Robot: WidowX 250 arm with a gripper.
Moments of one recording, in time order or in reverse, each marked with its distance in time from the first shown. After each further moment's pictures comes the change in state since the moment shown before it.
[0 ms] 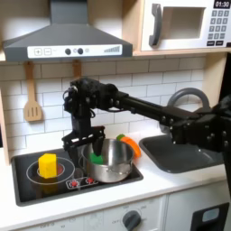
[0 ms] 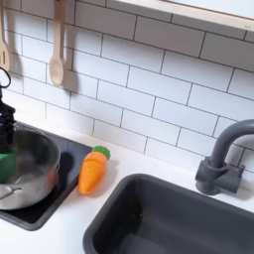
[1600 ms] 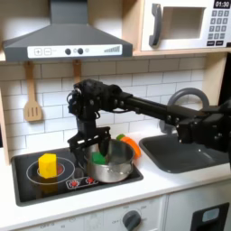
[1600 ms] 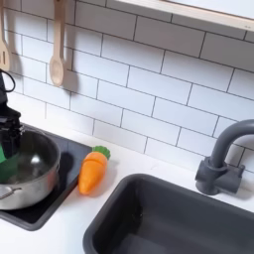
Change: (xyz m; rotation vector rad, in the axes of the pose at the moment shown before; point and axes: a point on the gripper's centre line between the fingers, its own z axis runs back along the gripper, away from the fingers) arm -0.010 -0.013 0.001 -0.060 0.003 -0.001
